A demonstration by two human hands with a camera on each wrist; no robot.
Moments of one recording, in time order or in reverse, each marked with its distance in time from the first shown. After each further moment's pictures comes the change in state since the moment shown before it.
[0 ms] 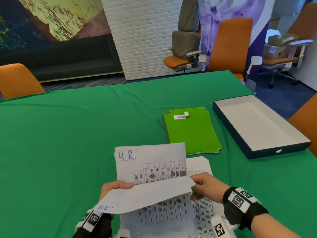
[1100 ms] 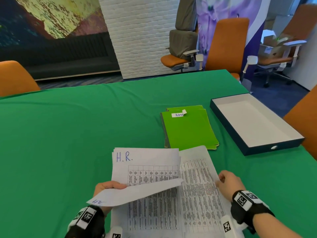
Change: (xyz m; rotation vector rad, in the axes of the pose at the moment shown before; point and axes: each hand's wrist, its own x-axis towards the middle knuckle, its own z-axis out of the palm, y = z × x) left_hand 0.003 -0.004 -0.021 0.058 0.117 -0.031; right_hand 0.001 0.077 -0.030 -0.357 0.619 0.348
